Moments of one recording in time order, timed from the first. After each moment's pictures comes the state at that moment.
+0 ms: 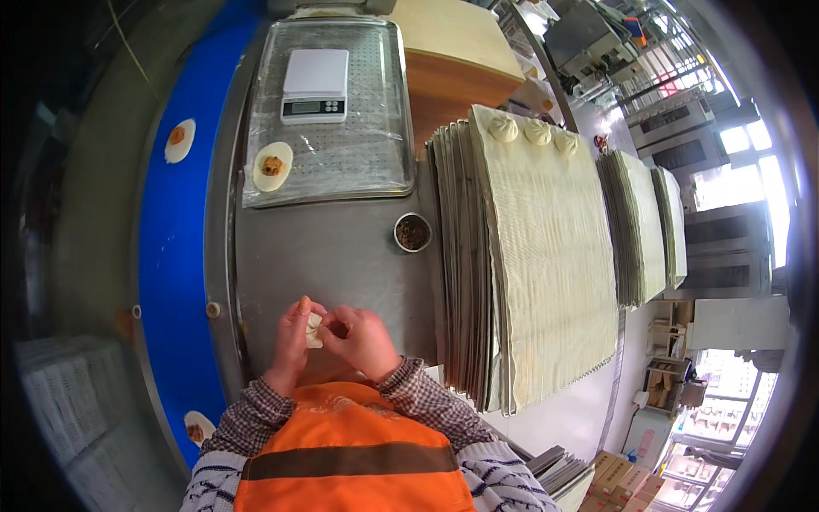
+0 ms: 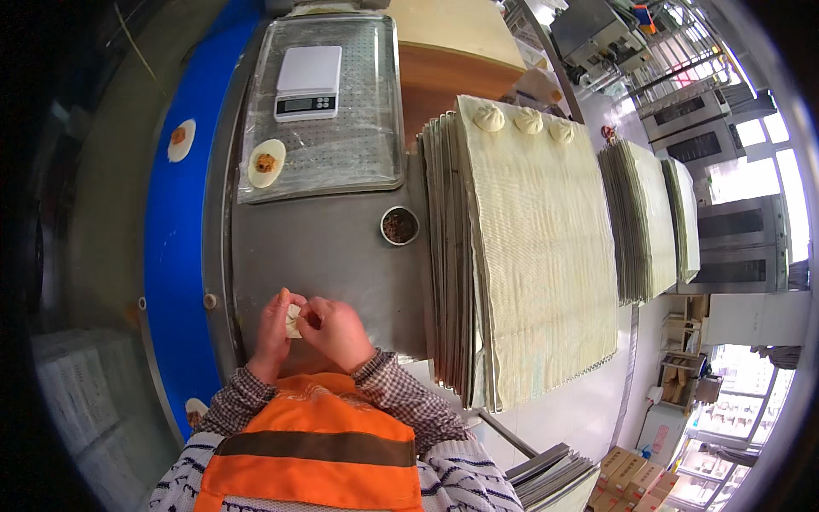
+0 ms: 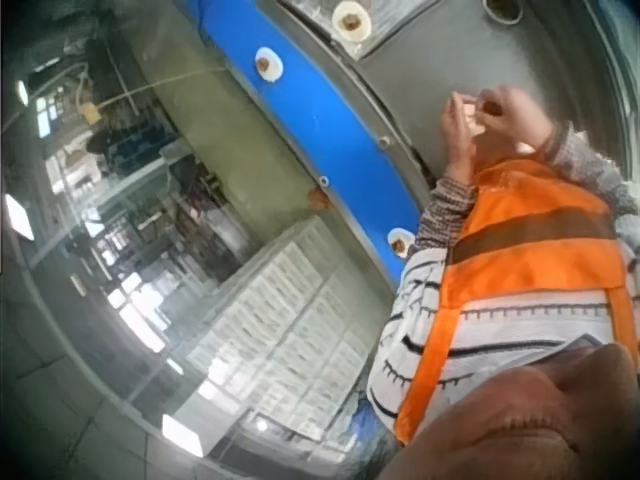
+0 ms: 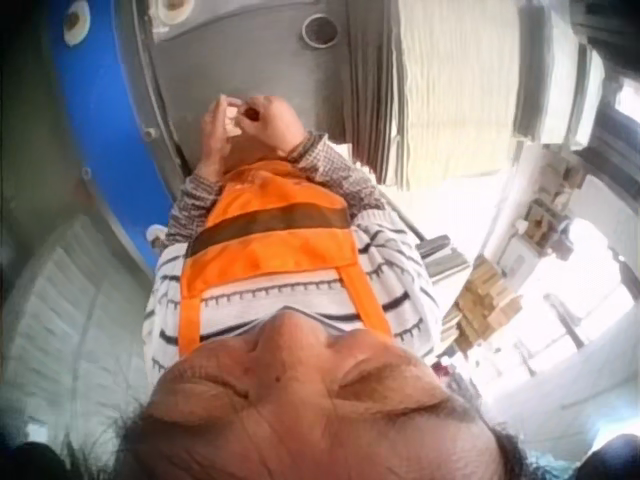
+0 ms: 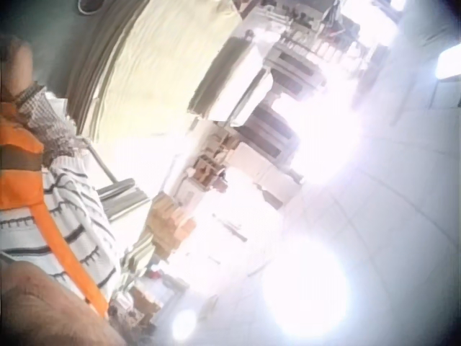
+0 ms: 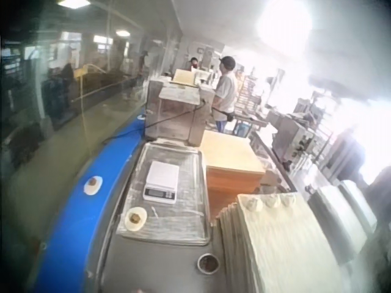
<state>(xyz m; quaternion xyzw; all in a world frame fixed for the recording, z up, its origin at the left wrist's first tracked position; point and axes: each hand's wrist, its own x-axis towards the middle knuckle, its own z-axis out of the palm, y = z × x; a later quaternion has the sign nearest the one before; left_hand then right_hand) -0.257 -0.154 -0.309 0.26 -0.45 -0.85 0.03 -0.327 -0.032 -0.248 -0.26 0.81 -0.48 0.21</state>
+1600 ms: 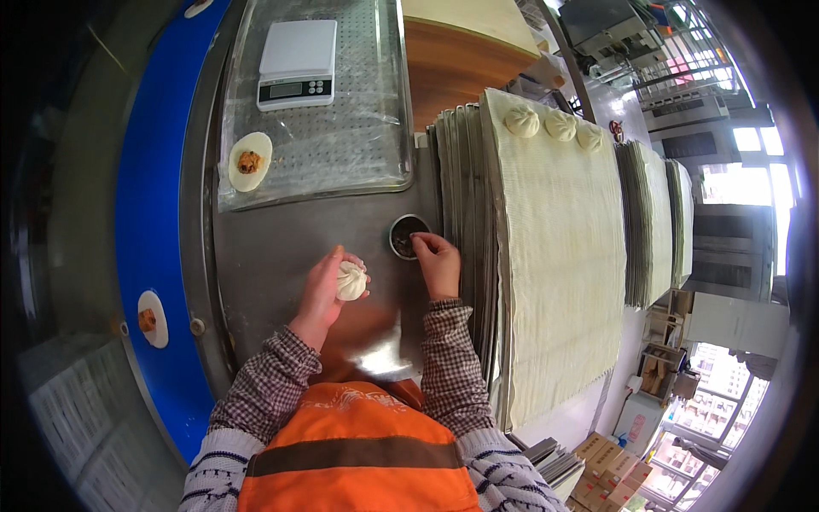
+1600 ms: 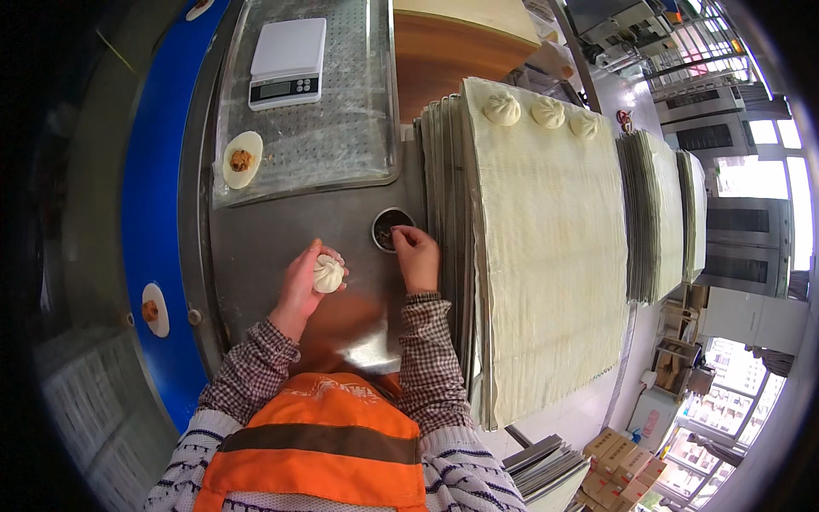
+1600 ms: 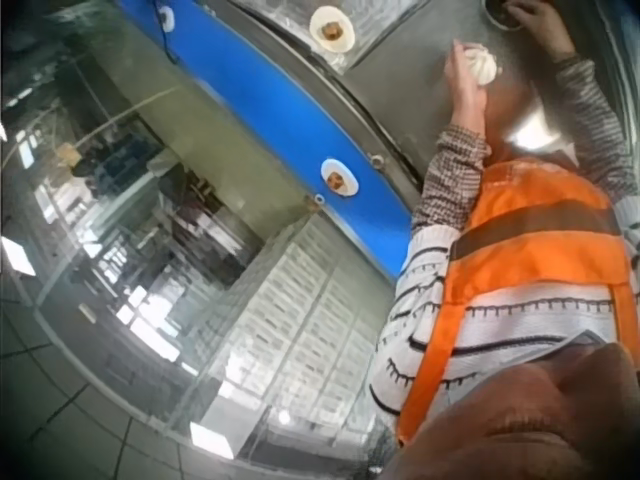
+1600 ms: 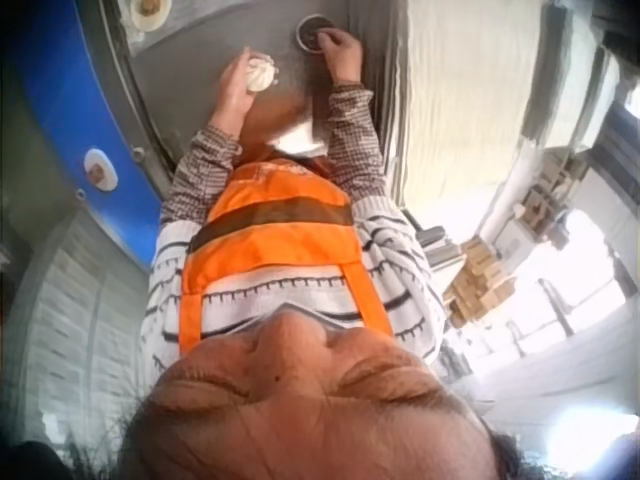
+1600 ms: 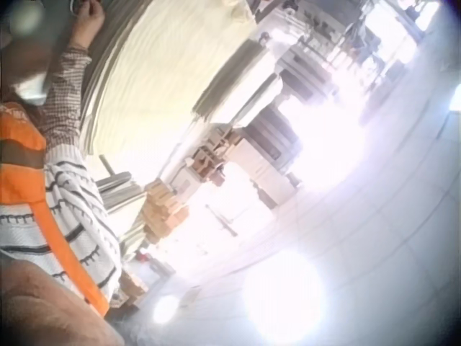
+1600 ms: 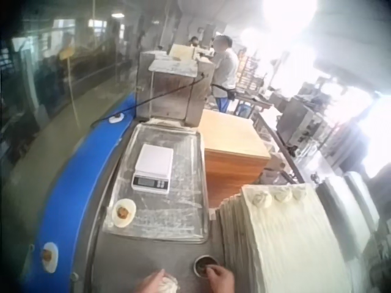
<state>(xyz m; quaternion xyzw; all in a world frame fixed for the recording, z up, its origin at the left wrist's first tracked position) -0.389 -0.138 -0.340 0.30 -0.28 -0.91 -0.07 -0.492 0.034 -0.341 0.01 0.84 -0.54 0.11</state>
